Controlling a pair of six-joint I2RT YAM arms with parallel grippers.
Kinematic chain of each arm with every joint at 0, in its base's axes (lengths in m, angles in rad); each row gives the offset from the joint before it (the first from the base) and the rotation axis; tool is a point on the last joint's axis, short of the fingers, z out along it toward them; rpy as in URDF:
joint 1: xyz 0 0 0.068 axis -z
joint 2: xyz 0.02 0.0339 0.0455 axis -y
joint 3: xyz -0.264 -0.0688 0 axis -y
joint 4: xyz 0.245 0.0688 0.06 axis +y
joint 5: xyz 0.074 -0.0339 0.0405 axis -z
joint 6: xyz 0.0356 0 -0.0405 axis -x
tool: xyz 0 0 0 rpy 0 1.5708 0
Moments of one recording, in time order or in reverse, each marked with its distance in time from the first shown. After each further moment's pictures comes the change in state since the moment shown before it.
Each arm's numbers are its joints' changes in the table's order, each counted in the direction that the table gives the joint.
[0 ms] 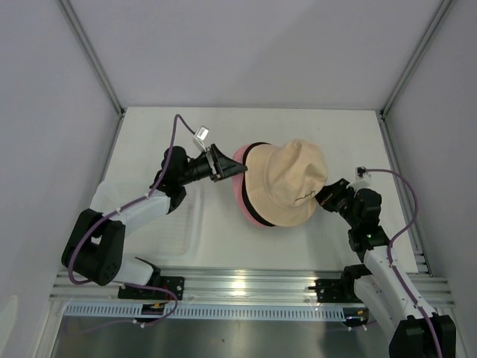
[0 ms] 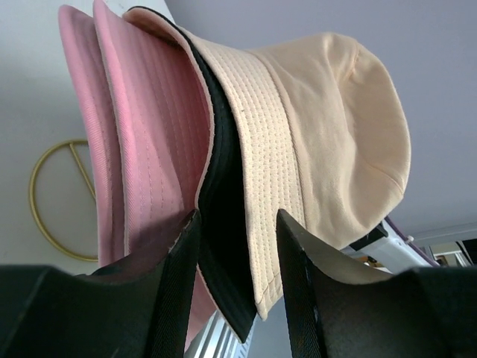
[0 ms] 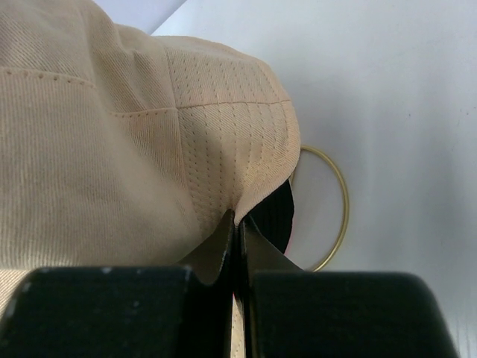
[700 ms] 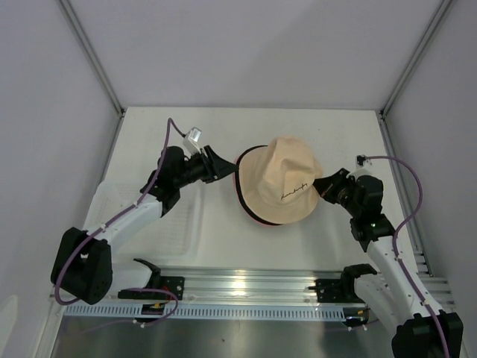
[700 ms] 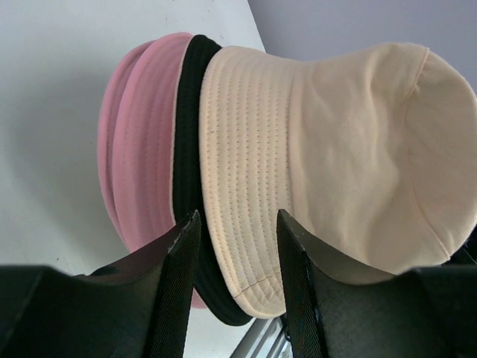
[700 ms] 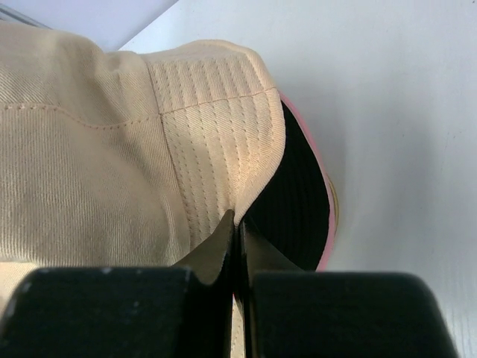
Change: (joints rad) left arm 0.001 0.132 0.021 0.335 -0.235 -0.203; right arm -0.027 -0.054 0.171 0.174 0.054 0.064
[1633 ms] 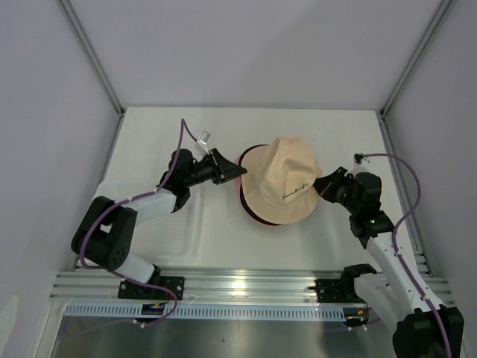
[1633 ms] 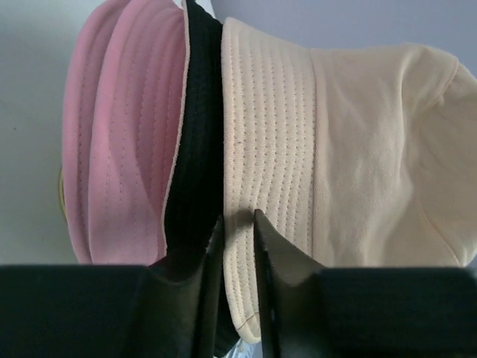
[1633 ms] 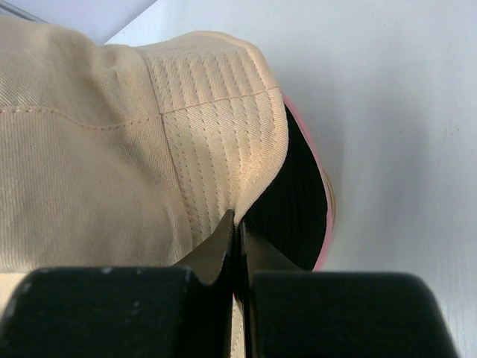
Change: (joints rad) left arm 0.000 -0.248 -0.041 -0.364 0.154 0.240; right arm -0.012 -0.034 0.042 0.044 0.006 0.022
